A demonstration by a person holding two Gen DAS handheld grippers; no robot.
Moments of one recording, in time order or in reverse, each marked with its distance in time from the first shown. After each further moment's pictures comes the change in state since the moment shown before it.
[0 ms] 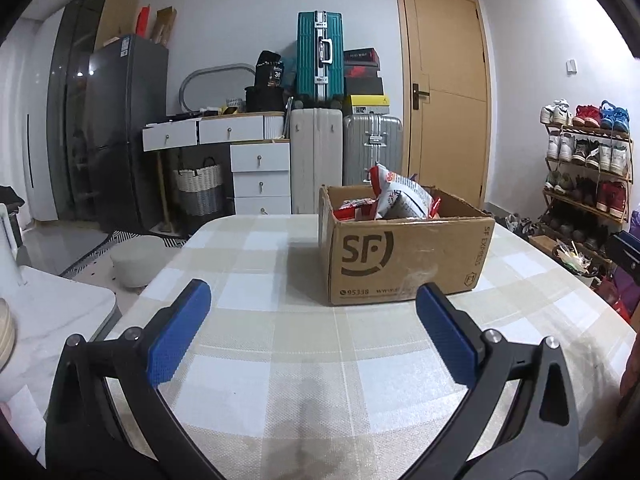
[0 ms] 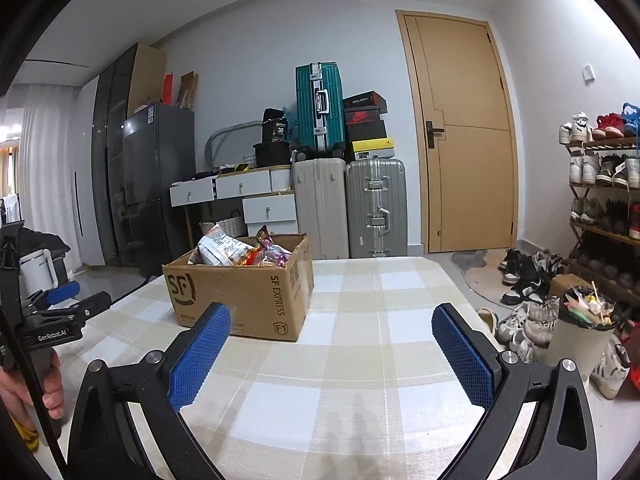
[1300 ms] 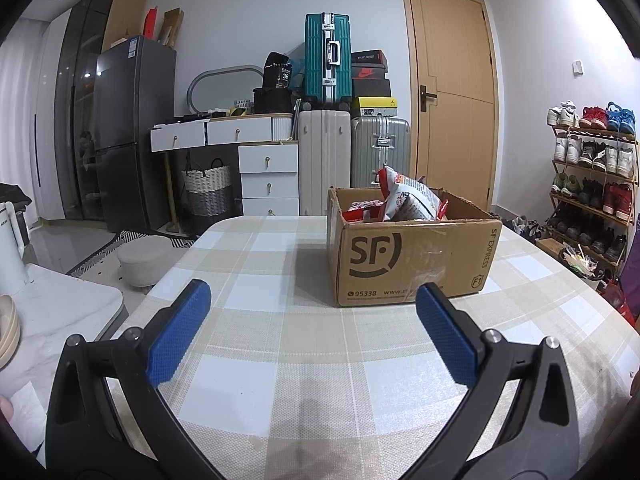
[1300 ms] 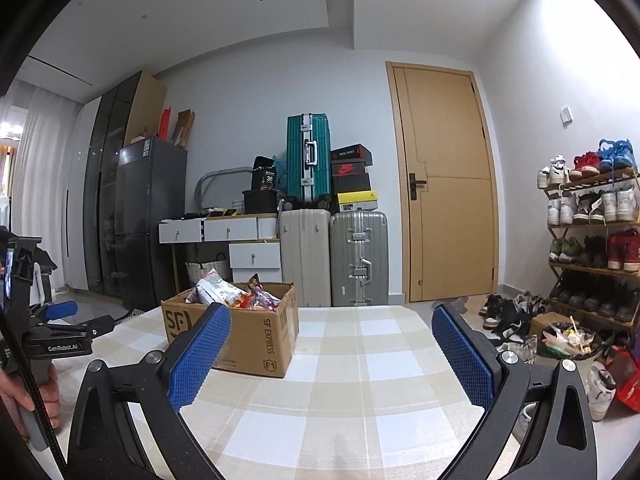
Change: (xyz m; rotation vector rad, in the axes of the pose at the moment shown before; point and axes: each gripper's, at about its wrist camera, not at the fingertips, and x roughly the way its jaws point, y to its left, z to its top) left arm -0.017 0.001 0.006 -0.007 -0.018 0.033; right arm -0.053 0.008 0.004 -0.033 -0.202 -0.063
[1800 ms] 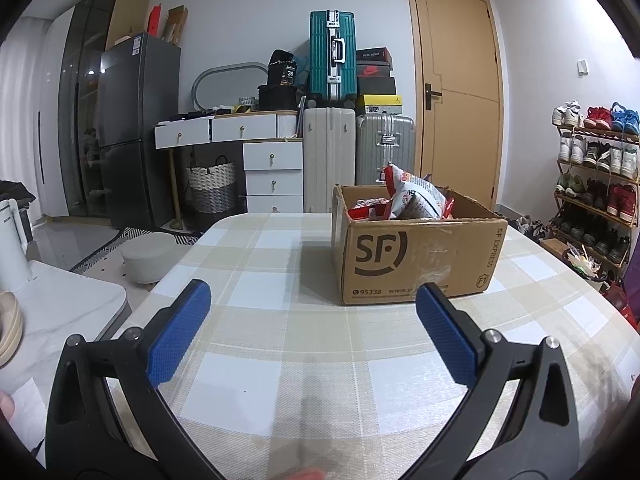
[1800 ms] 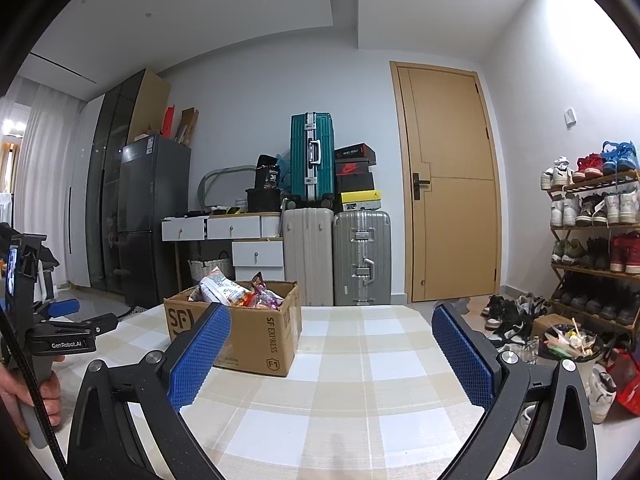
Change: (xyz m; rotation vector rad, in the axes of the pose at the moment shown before) left arm 0.000 0.001 -0.001 -0.004 0.008 0.016; right arm 0.002 0.006 0.000 -0.003 0.008 0.009
